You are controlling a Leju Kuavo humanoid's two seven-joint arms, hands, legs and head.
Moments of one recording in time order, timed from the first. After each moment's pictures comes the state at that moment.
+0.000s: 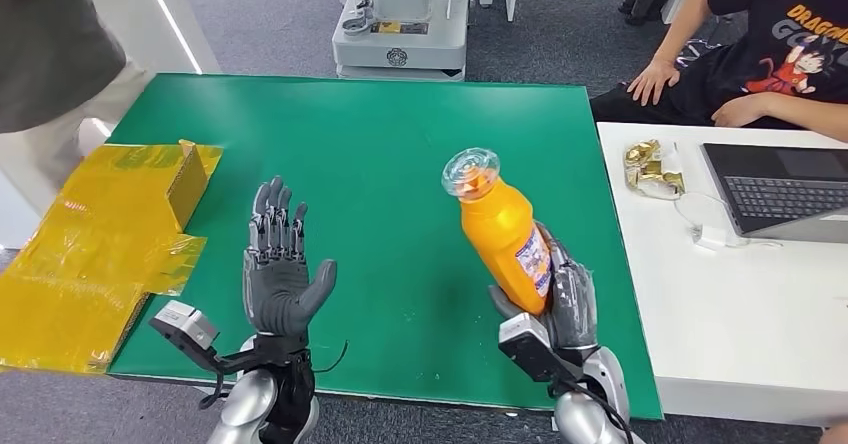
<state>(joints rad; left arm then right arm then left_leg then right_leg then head) -0.04 -0.15 -0.43 -1.60 0.30 0.13 -0.64 -0.21 -0.15 0.45 -1.23 0.45 -0.59 -0.39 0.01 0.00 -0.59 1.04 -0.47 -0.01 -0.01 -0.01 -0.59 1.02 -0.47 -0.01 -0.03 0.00</state>
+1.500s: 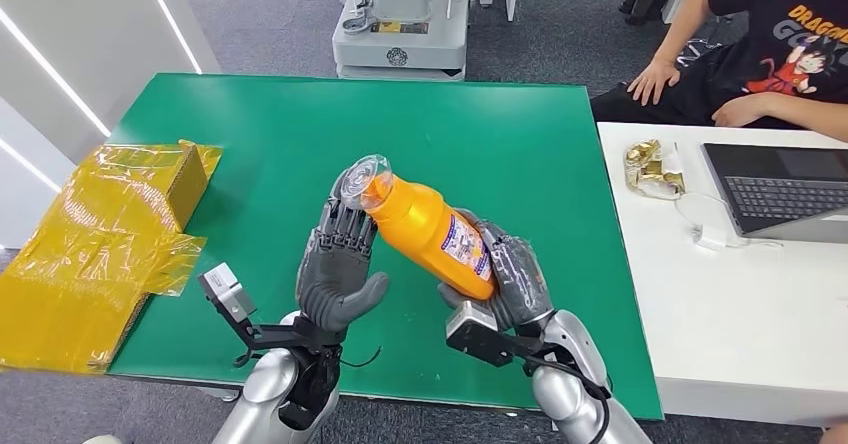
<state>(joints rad) -0.14 -0.17 -0.50 -1.53 0.34 -0.18 -0.53 -0.33 -0.07 0.48 -1.21 0.62 -0.25 -0.35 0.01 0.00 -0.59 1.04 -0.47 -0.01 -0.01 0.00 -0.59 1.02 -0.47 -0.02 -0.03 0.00</state>
